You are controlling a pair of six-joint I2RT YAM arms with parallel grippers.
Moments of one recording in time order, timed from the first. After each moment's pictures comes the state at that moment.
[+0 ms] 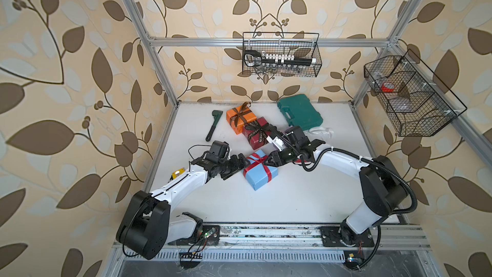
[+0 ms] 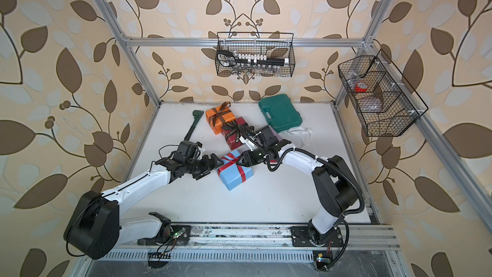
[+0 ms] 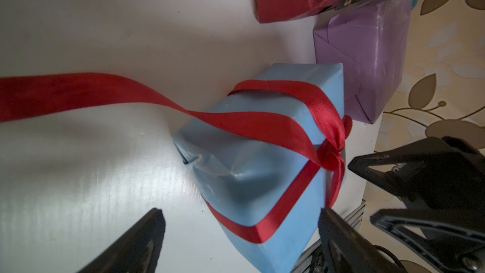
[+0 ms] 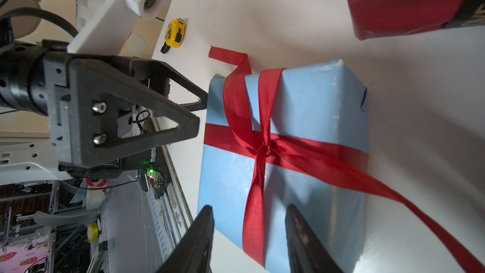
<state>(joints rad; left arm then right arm) -0.37 1.27 0.66 -0.31 0.41 -0.82 0.55 1.68 1.06 -0.31 -0.65 0.28</state>
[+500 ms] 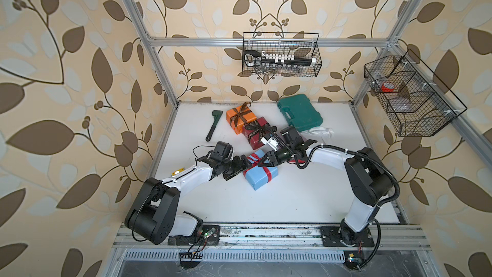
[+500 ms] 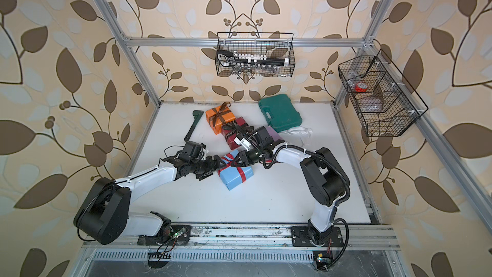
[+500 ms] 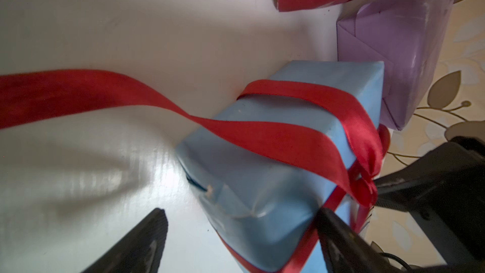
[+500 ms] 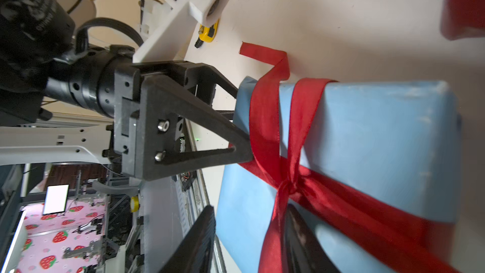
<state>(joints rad) -0.39 1.36 0.66 -0.26 0.41 -0.82 0.55 1.81 1.08 -0.17 -0.87 0.33</state>
